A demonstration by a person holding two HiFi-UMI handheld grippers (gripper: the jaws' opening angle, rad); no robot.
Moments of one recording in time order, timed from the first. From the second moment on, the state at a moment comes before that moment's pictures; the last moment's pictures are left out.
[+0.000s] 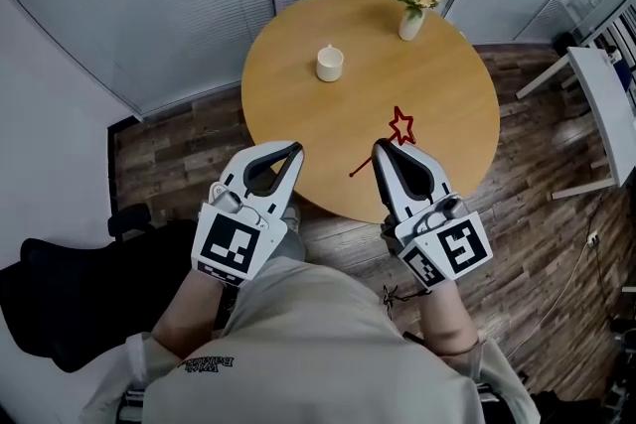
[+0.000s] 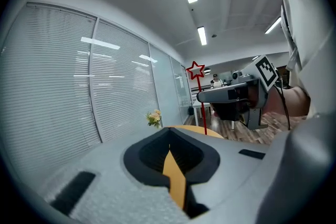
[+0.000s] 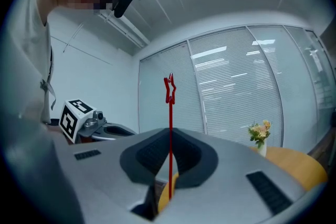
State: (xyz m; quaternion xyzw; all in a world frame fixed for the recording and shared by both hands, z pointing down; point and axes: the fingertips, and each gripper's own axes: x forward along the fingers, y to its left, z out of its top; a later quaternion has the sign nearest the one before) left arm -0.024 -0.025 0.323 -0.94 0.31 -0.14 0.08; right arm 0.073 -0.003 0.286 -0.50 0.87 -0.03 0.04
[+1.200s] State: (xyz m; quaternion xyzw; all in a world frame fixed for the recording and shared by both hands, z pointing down) left arm -0.048 -0.192 0.335 -0.96 0.23 -0.14 0.05; right arm 0.044 -0.150 0.263 -0.56 0.83 -0.03 0.02
